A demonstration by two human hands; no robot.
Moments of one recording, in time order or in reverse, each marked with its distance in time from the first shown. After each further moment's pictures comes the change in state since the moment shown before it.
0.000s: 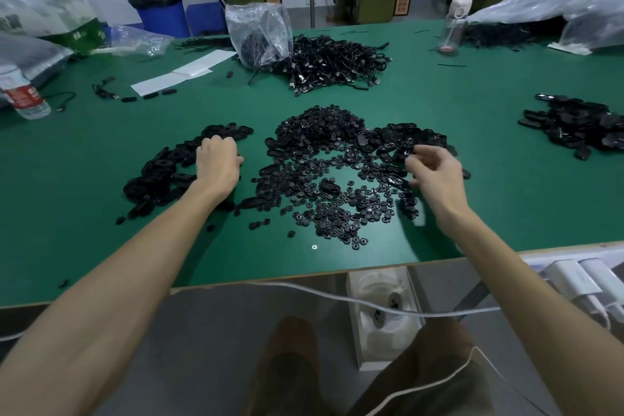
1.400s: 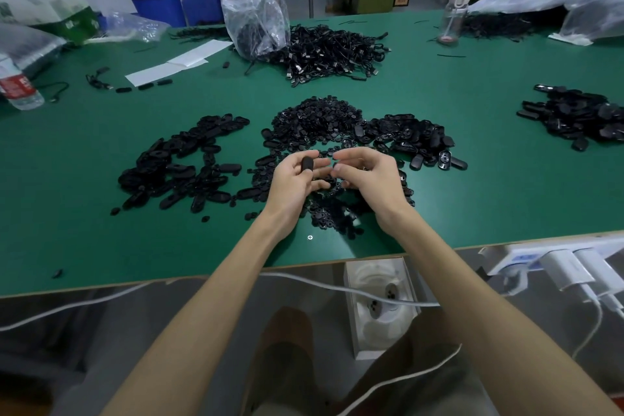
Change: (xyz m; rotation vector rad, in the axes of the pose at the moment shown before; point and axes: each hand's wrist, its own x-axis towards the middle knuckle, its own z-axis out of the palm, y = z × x) left_hand -0.101 0.113 0.006 -1.603 -0.290 -0.134; right_hand -0.031 -0.012 0.066 0.248 -0.256 -0.061
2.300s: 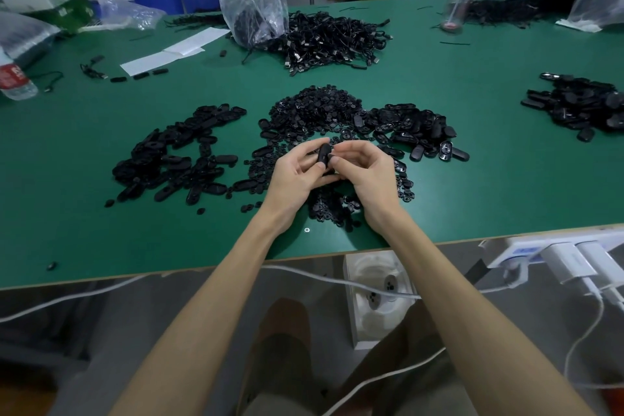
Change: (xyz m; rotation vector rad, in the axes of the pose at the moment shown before) left_hand -0.010 -0.002 0.001 0.054 -0.133 0.129; right_hand 0.000 0.020 0.008 0.190 0.044 -0.050
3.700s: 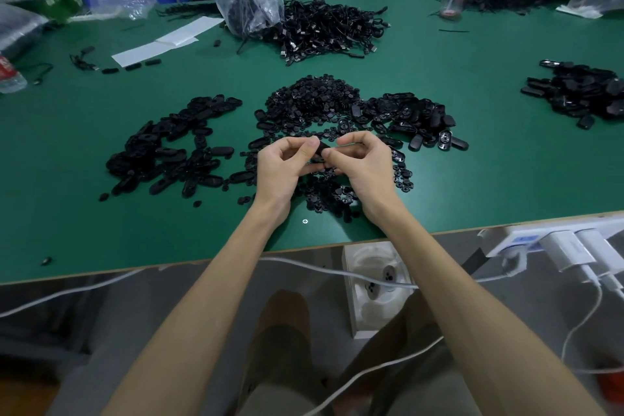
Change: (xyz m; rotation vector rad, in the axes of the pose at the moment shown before) left_hand 0.003 -0.007 -0.006 -0.104 0.198 0.015; right_hand -0.005 -0.007 0.006 -0.090 0.053 0.053
